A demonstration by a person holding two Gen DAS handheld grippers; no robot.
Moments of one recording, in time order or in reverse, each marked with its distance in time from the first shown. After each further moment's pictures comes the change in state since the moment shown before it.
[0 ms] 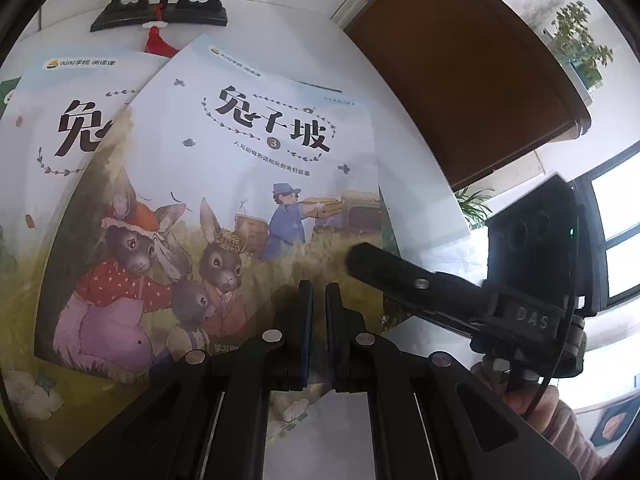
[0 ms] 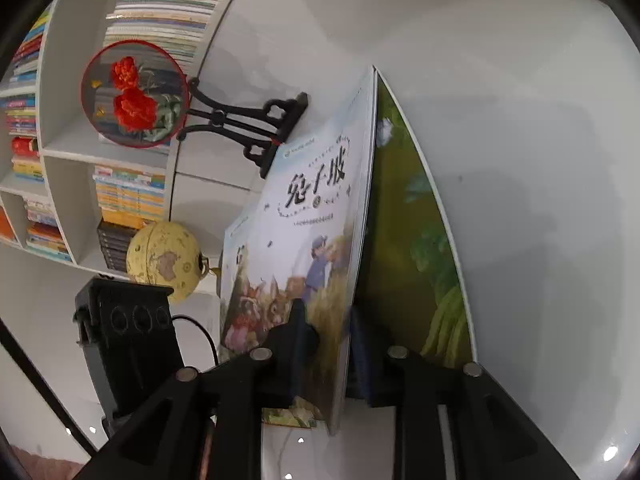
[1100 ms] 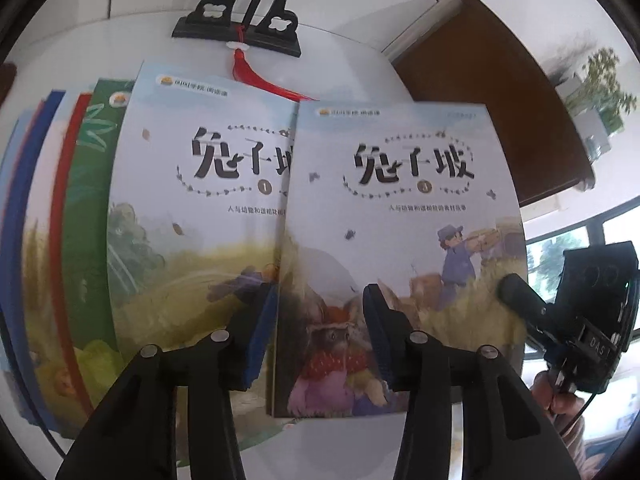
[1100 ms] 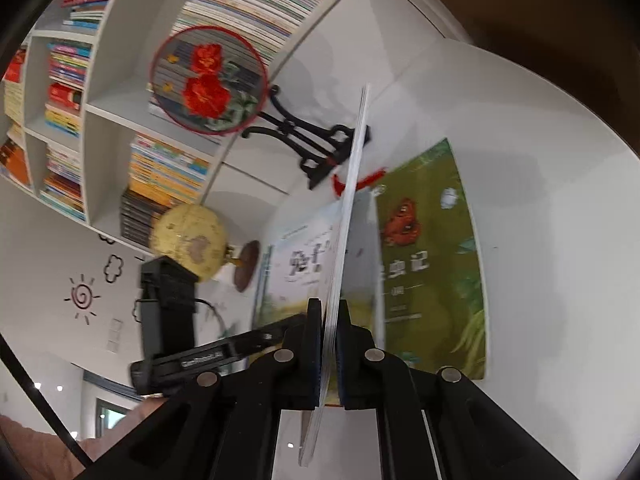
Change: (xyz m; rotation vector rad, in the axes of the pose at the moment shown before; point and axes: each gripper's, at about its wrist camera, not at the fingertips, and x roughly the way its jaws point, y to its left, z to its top) left arm -0.054 0.045 0.018 -0.142 -0.023 0.046; right arm -0.048 0.068 0.002 -0.185 -0.022 -0.011
